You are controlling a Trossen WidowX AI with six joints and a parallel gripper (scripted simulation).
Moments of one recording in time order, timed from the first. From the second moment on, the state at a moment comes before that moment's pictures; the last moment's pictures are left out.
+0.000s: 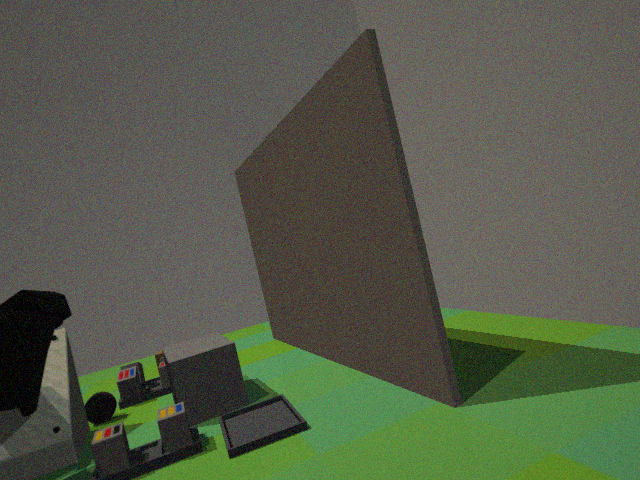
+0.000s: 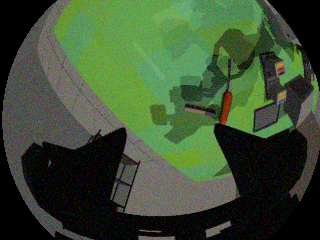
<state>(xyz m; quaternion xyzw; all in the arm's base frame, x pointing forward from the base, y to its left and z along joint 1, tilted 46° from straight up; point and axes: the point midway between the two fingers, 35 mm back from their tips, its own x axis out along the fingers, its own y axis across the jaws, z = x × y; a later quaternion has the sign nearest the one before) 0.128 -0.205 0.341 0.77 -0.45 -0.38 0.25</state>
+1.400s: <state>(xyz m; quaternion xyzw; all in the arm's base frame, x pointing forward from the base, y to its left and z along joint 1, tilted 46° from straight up) 0.350 0.133 0.098 0.34 -0.63 0.20 -0.67</state>
